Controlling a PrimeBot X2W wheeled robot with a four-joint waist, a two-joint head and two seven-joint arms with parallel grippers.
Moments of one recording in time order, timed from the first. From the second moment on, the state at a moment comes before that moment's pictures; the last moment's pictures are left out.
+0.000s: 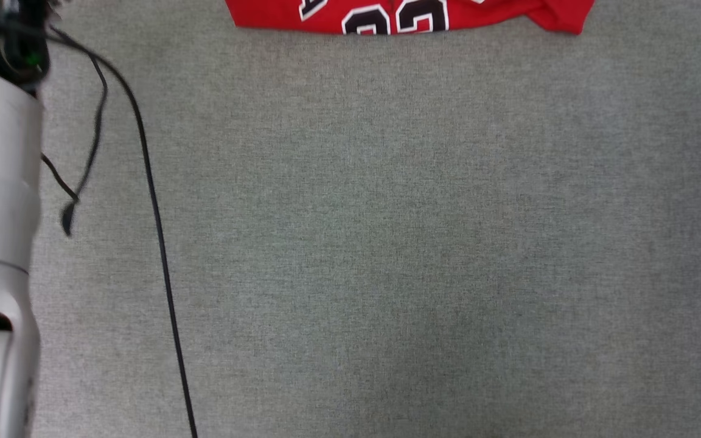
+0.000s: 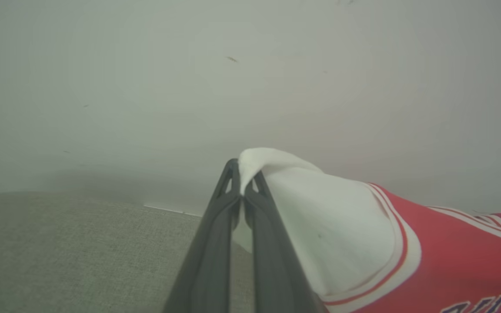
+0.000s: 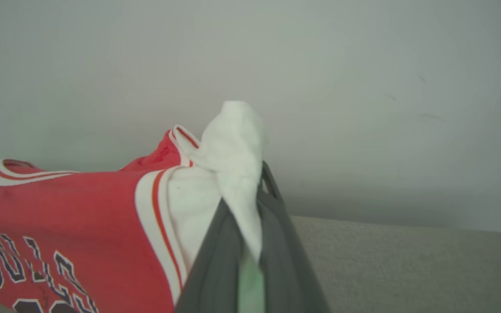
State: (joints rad) left arm -1.30 0.35 -0.24 0.96 -0.69 -0.08 -0.14; right arm -1.39 -0.26 0.17 1.01 0.40 0.13 0.05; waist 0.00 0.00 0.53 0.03
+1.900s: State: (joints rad) left arm 0.09 0.34 -0.28 0.18 -0.63 0.05 -0.23; right arm 0.09 -0.22 0.00 0.28 0.49 0.13 0.00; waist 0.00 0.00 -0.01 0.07
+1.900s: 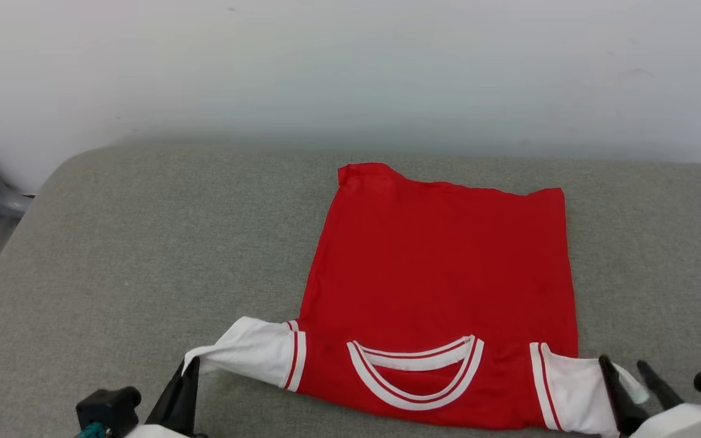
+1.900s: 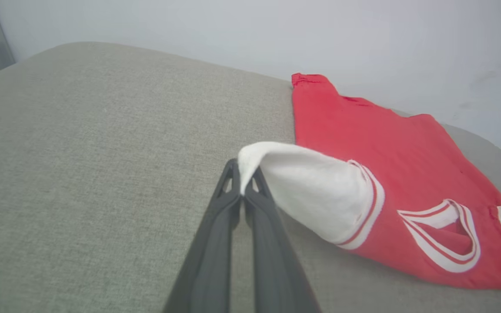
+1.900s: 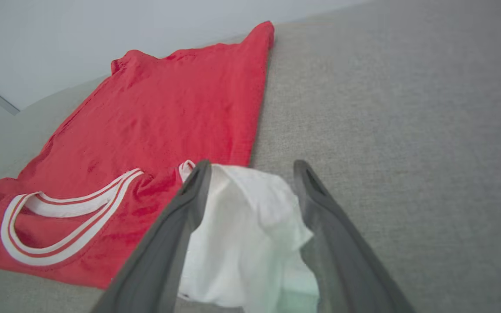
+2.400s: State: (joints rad) left arm -0.06 0.29 -0.32 0.04 -0.56 0.07 -0.24; right arm -0.41 -0.29 -0.22 0.46 0.40 0.13 0.29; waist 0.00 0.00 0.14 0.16
